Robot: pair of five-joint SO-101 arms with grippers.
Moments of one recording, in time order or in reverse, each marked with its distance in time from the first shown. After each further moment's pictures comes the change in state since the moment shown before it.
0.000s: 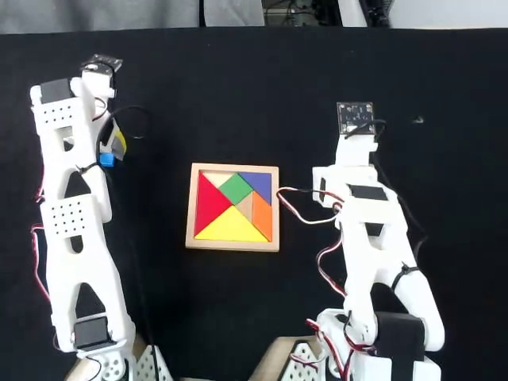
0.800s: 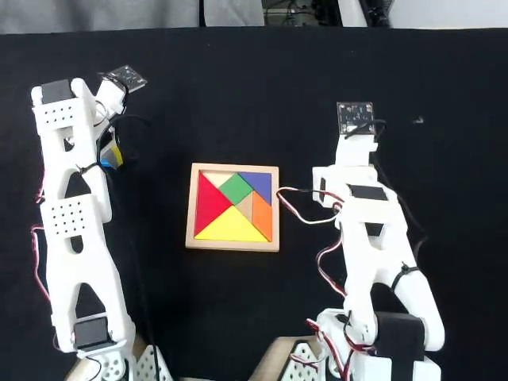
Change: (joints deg) left arm 0.0 0.9 2.4 0.0 -26.2; right arm 0.0 0.0 0.0 0.0 0.0
